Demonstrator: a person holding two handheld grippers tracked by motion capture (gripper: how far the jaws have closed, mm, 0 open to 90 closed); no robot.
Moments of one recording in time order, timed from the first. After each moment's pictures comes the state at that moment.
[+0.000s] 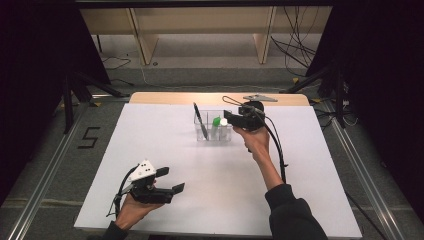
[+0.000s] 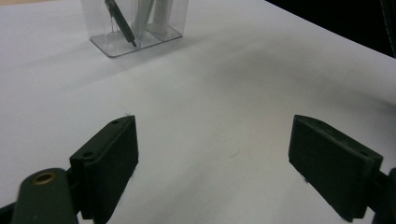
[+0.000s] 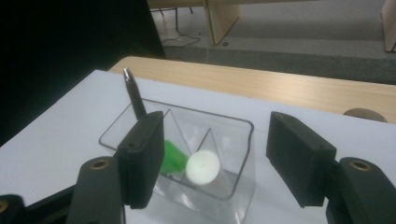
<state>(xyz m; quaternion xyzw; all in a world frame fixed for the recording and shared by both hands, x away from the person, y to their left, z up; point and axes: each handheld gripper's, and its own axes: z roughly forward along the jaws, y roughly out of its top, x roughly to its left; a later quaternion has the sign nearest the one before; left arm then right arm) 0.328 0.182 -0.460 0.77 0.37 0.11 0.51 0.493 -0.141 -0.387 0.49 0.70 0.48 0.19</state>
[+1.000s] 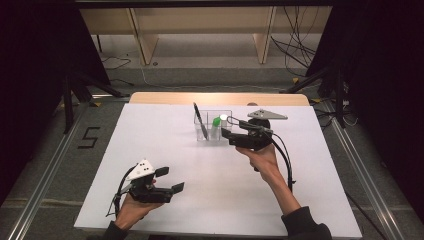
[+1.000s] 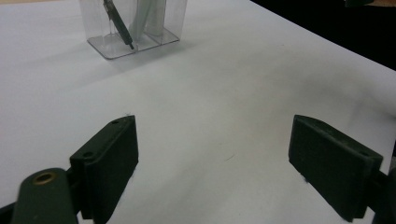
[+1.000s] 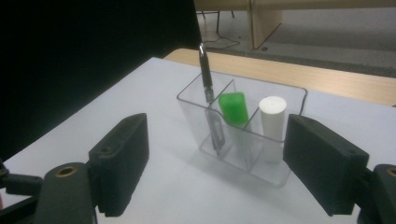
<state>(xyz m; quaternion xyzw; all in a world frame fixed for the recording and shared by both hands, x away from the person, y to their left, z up) 0.328 0.183 -0.458 0.77 0.37 0.10 0.52 0.427 -0.150 -0.381 0.43 0.73 0.52 0.15</state>
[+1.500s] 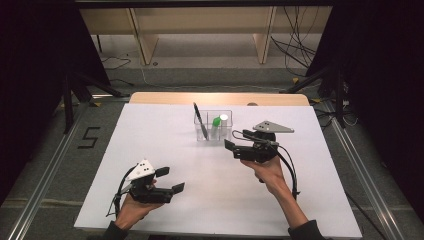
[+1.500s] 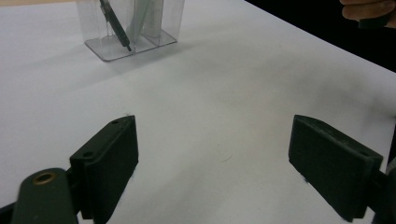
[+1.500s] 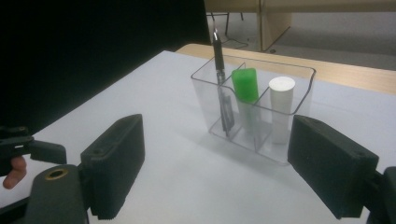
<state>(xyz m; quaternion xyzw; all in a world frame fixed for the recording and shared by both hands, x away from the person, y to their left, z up) 0.328 0.183 -0.458 0.77 0.36 0.10 0.52 0.399 -0.163 -0.393 0.41 0.73 0.53 0.15</state>
